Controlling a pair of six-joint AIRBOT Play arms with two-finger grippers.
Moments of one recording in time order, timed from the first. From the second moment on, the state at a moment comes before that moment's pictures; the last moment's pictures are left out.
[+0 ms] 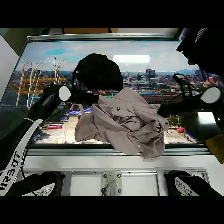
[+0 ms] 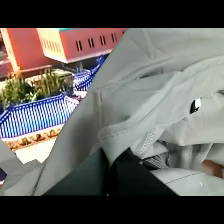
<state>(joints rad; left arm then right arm) -0.37 -1.33 1.15 1.29 -0.87 -1.62 -0.04 -1.12 1.04 -1.22 1.25 1.24</state>
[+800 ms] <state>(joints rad) -0.37 -1.33 1.15 1.29 -0.87 -1.62 -0.03 -1.45 1.05 -1.11 0.99 1.29</state>
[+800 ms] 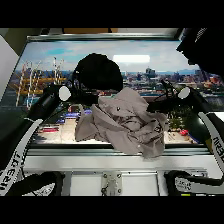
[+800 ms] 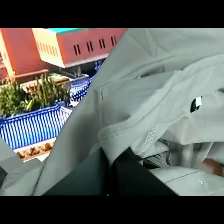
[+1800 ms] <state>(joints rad) -0.40 -0.98 1.74 1.31 -0.86 -1.62 -0.05 -0.90 1.65 -1.15 0.99 1.25</state>
